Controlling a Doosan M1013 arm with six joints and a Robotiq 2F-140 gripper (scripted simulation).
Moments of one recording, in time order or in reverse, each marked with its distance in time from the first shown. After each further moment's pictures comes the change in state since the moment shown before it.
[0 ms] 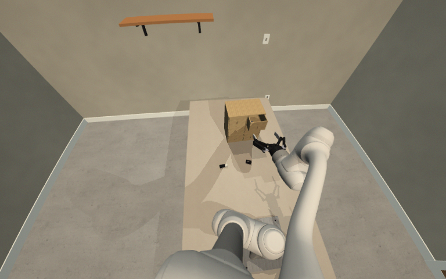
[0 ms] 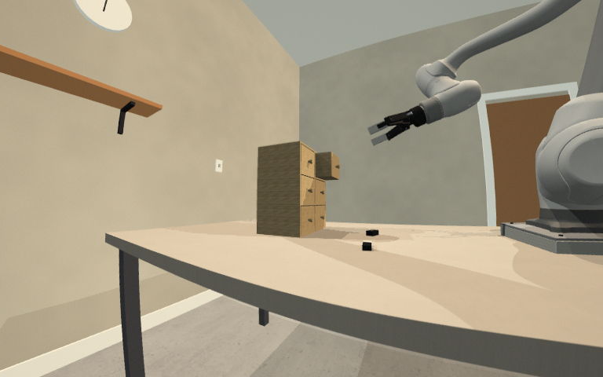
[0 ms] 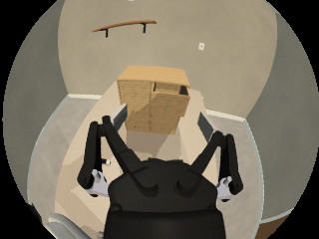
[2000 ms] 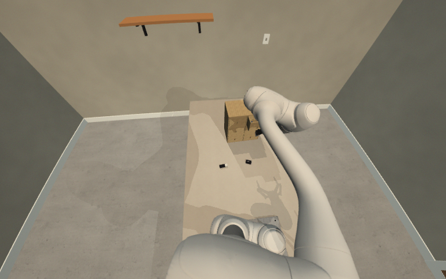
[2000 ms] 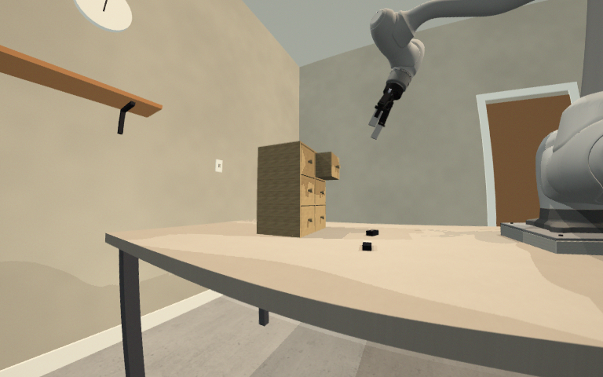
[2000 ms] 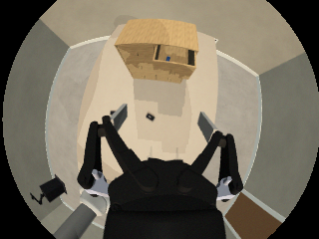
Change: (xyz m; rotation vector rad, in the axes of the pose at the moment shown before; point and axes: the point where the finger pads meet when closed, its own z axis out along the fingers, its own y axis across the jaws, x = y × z) arm 0.025 0.009 -0.014 0.033 -0.720 -0.005
